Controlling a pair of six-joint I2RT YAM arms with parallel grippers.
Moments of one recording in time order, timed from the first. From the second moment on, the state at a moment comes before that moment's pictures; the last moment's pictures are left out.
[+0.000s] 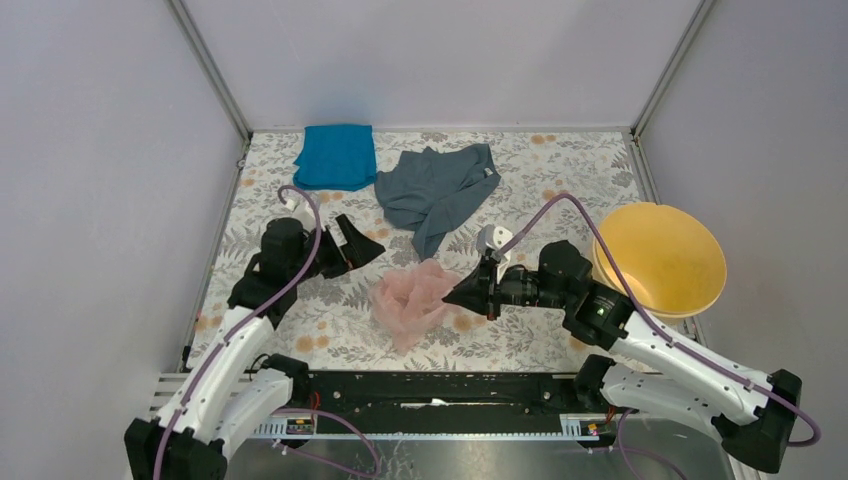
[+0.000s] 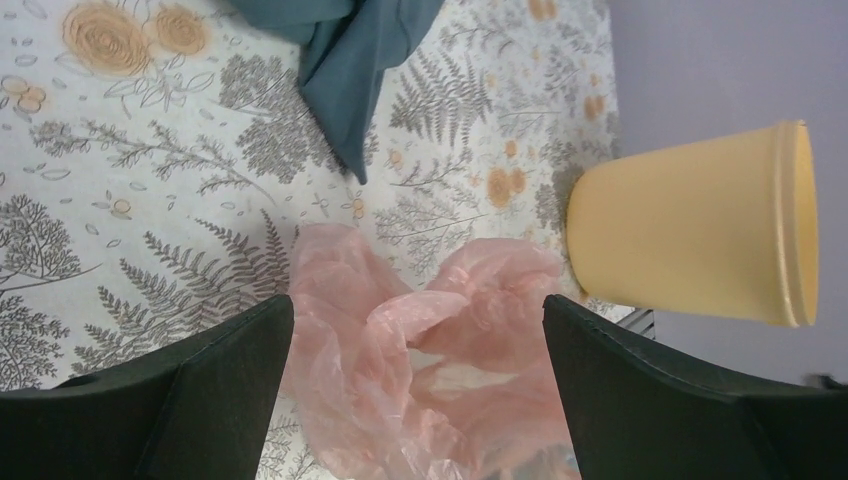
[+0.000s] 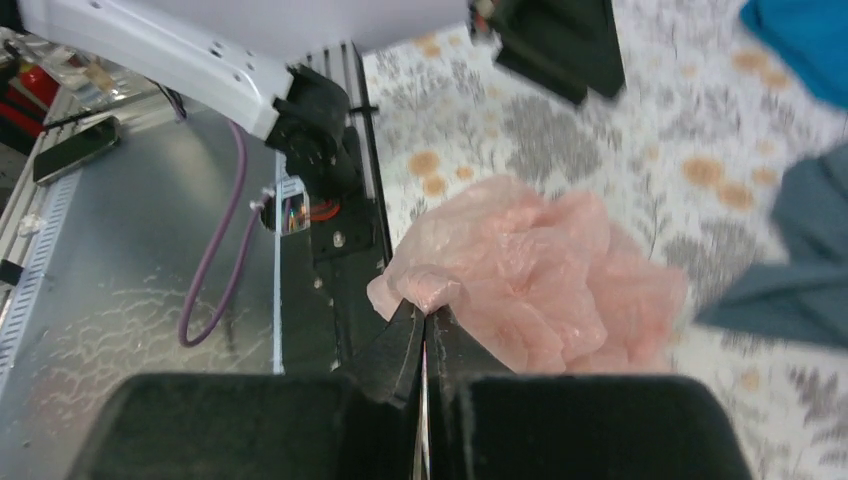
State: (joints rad) left arm -0.28 0.76 0.66 -0.34 0.37 -0.72; right arm 0.92 0.81 0.72 -0.12 -0.46 0.15
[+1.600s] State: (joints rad) left arm -0.28 0.68 0.63 -0.46 0.40 -0.73; right arm 0.68 1.15 0.81 -0.23 0.17 0.31
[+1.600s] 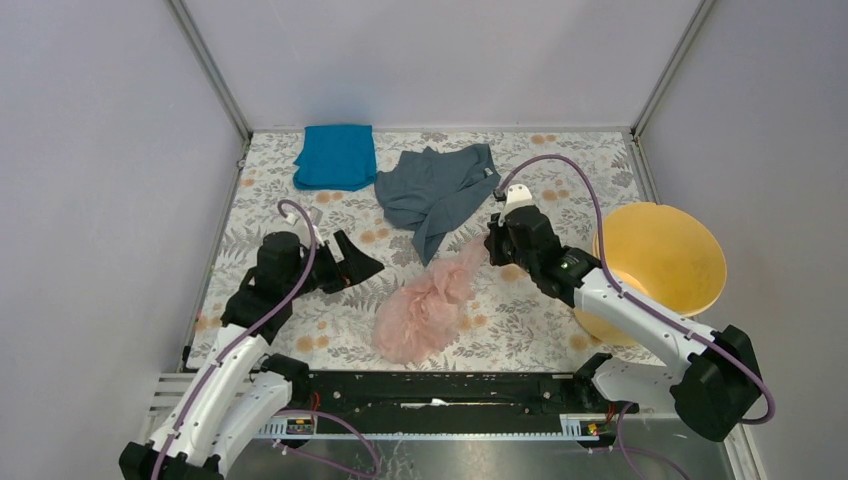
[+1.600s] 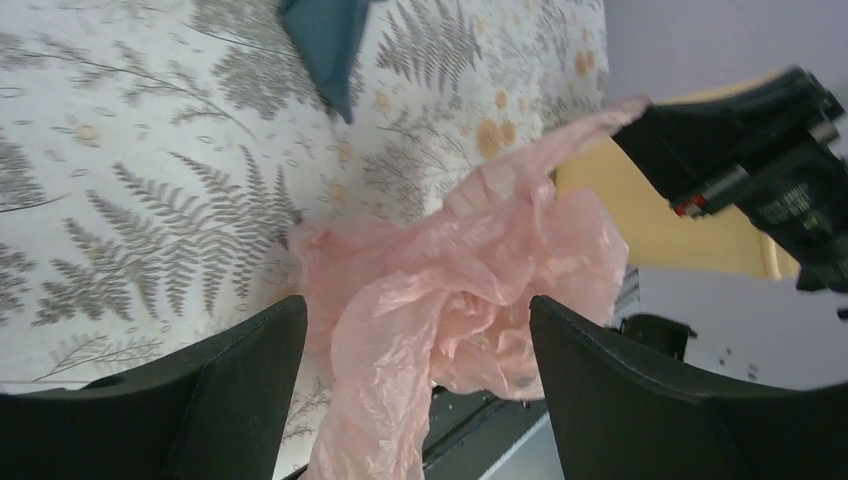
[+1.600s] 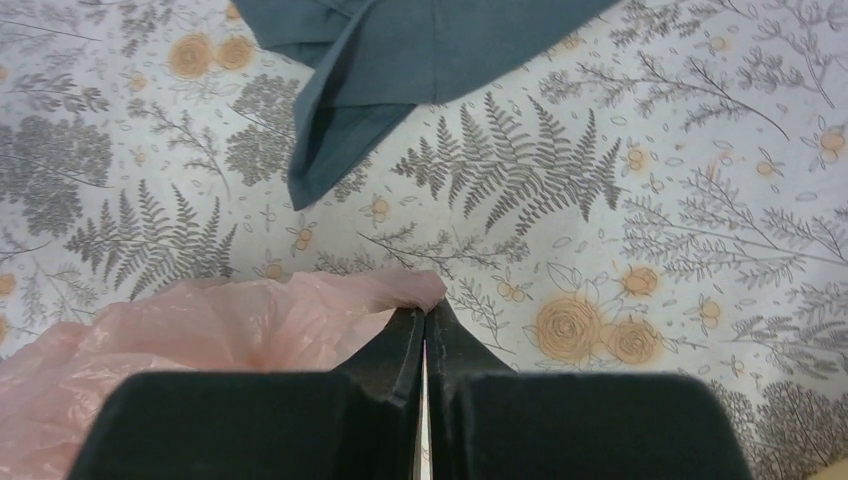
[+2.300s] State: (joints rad) left arm -0.95 1.04 0.81 -0.46 -0.01 -0.73; right arm 0.67 1.16 0.80 -0.25 0.18 0.33
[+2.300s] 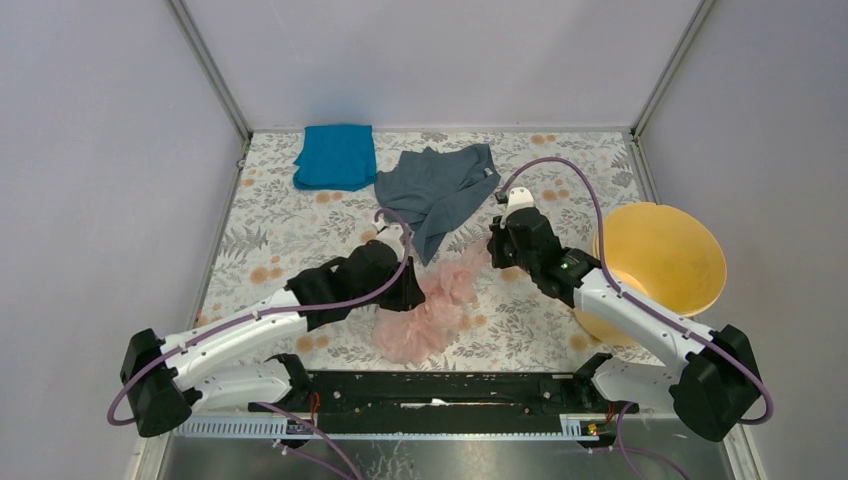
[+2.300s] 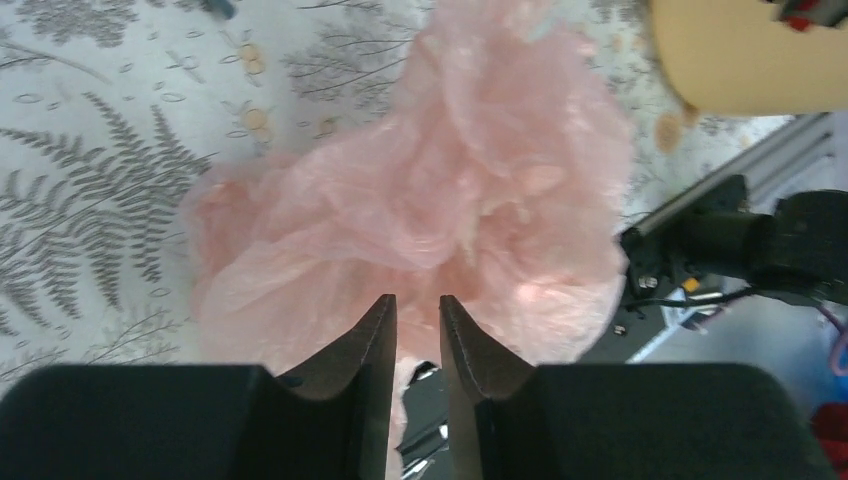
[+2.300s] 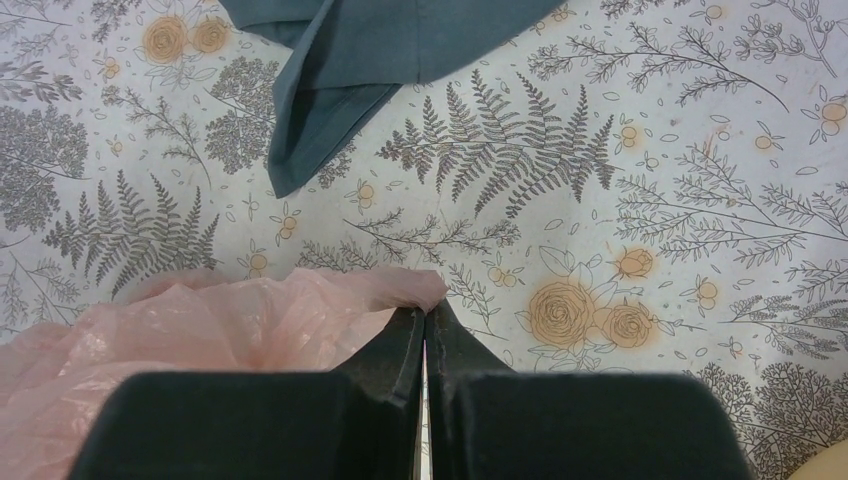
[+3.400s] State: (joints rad) left arm -0.95 1.14 0.76 -0.40 -0.02 -0.71; right arm 0.65 1.13 0.75 -0.23 0.11 0.31
